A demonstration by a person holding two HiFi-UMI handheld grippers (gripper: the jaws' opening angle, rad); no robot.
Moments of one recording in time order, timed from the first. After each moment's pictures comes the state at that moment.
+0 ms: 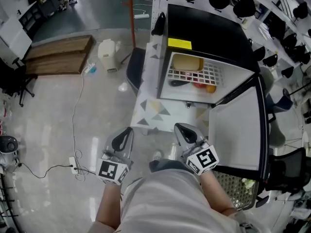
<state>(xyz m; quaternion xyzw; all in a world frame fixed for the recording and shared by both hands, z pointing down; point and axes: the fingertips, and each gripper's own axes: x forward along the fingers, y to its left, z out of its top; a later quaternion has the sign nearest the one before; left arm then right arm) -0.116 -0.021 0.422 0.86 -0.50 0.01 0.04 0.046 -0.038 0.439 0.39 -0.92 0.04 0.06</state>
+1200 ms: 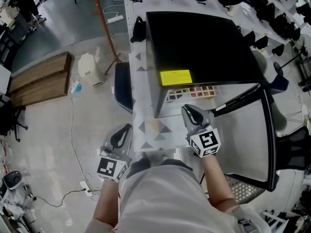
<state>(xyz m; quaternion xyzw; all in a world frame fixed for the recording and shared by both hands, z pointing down) -0.116 -0.212 0.429 0.92 -0.39 0.04 0.04 0.093 -0.242 0.460 0.54 -0.83 0.03 0.12</state>
